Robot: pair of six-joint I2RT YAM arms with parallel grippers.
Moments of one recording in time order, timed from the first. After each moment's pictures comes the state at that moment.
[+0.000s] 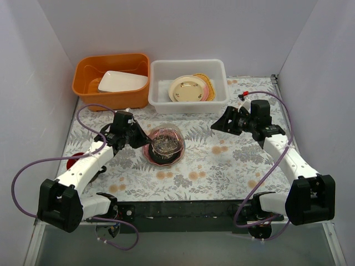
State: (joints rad) left arm -0.36 1.19 0.83 -0.45 0.17 -0.83; right arm 0.19 1.23 0.86 -0.24 -0.60 0.49
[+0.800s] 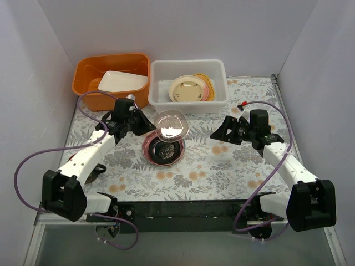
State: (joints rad) left arm -0.36 1.28 1.00 -0.45 0.20 -0.82; right arm 0.19 1.18 0.73 -0.22 -0.61 0.48
